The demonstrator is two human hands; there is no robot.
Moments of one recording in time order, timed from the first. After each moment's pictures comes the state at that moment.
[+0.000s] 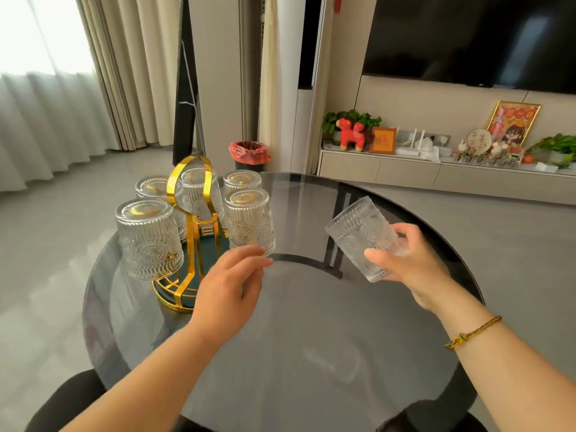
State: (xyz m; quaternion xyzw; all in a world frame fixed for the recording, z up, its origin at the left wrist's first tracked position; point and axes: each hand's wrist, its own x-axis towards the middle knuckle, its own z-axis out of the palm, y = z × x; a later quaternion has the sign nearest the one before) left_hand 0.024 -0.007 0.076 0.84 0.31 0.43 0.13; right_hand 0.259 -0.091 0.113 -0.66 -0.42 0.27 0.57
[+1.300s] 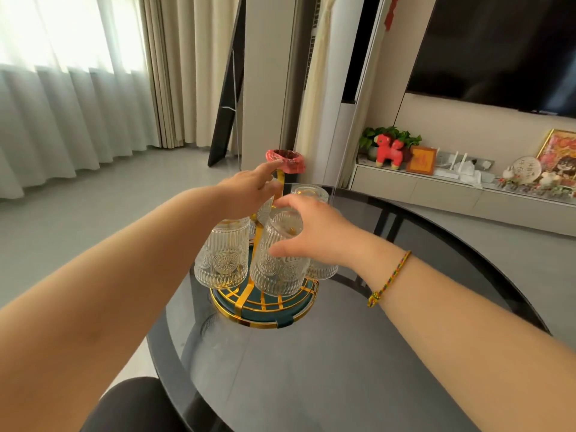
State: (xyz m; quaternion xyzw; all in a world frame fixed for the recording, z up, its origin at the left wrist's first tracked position) left_hand -0.023 0.133 0.175 0.87 0.41 0.19 0.21; right_hand 0.093 0.031 0.176 -0.64 -0.73 0.15 0.21
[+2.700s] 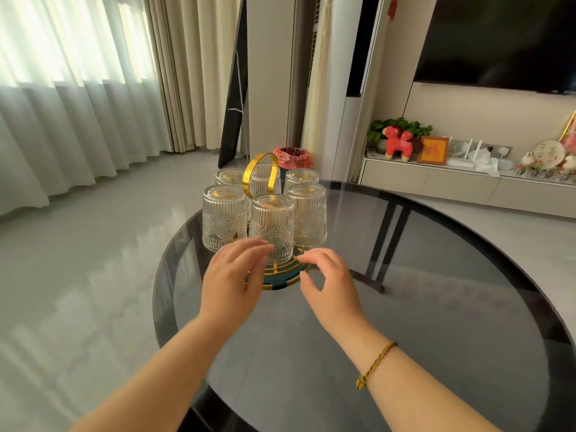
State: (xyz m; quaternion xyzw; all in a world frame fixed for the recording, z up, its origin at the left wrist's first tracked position) left_hand -0.036 0.037 0.075 0.78 0.35 0.51 0.07; right_hand 0.109 -0.008 0.069 -0.62 -0.63 0.08 0.46
